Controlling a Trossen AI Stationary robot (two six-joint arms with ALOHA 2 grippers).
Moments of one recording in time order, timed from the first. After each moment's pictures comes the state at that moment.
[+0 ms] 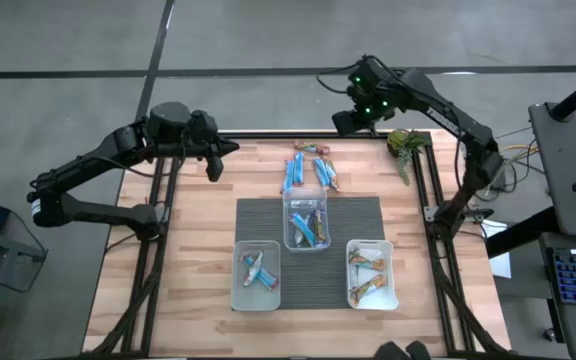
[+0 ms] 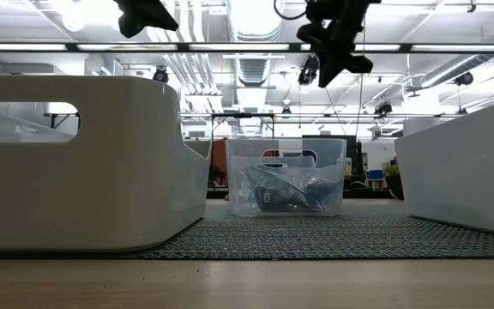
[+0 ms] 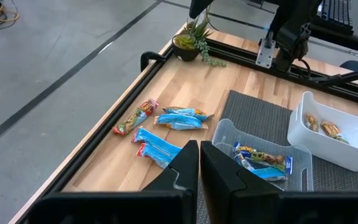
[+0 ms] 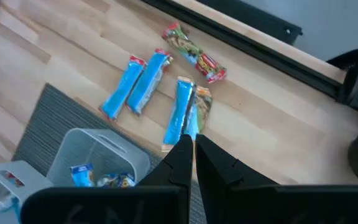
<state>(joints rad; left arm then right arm) 0.44 1.01 1.24 -0.69 0.07 -0.05 -0.68 1.69 1.86 -1.28 -0.11 0.44</state>
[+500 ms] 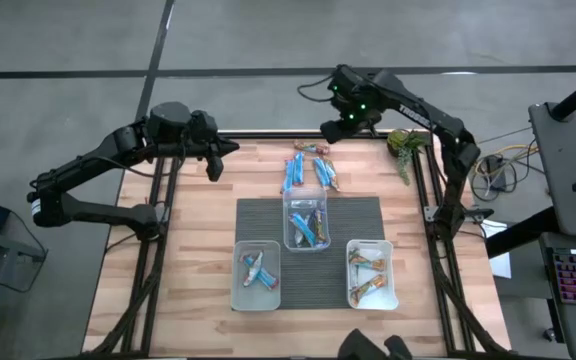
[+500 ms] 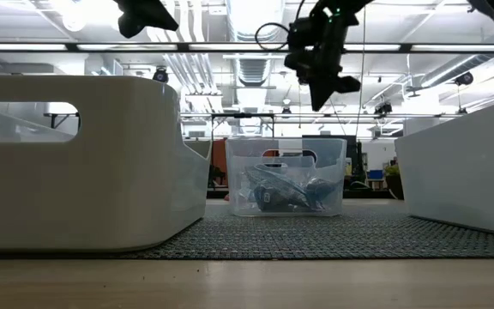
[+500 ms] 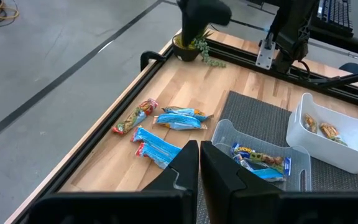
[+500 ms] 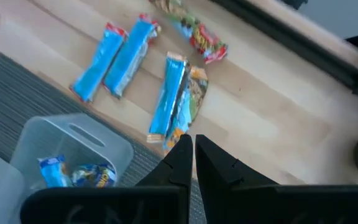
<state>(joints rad) 0.44 1.01 1.24 -0.69 0.07 -0.06 -0.66 1.88 1.93 -1.36 -0.11 0.39</state>
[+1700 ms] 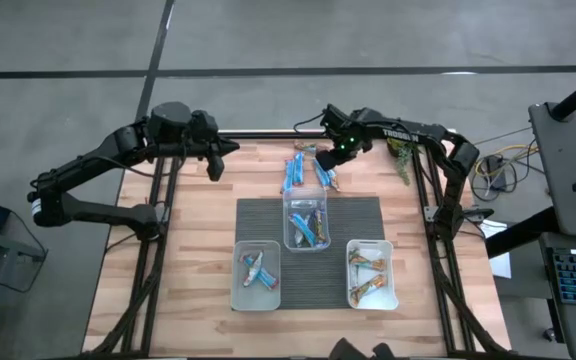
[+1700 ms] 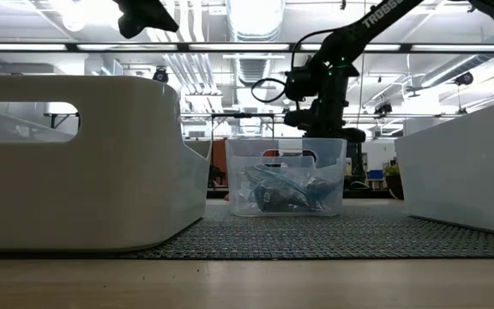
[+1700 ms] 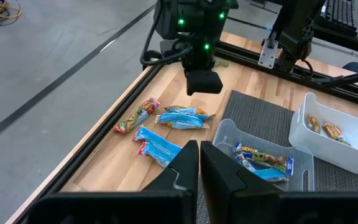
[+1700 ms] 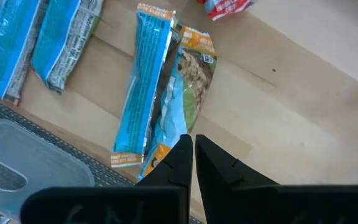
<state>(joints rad) 0.44 1.01 1.24 -0.69 0.06 -0.06 -0.62 1.88 1.43 -0.92 -0.09 0.46</state>
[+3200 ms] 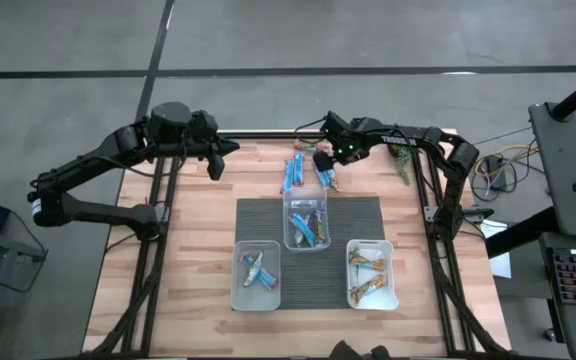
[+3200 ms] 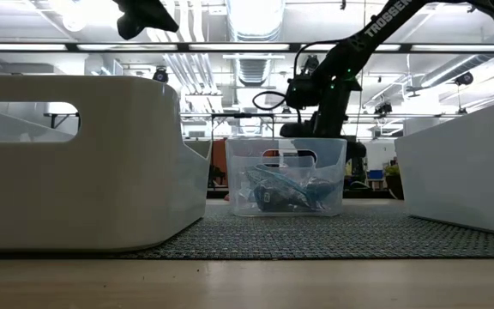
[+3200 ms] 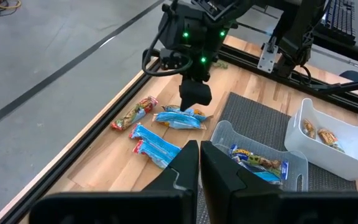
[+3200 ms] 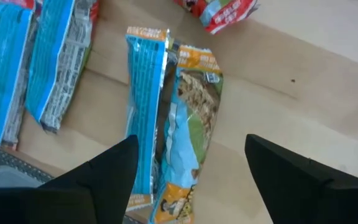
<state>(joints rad) 0.44 1.01 1.24 -0.69 0.06 -0.11 -0.61 1.88 1.30 -0.70 -0.07 0.60</state>
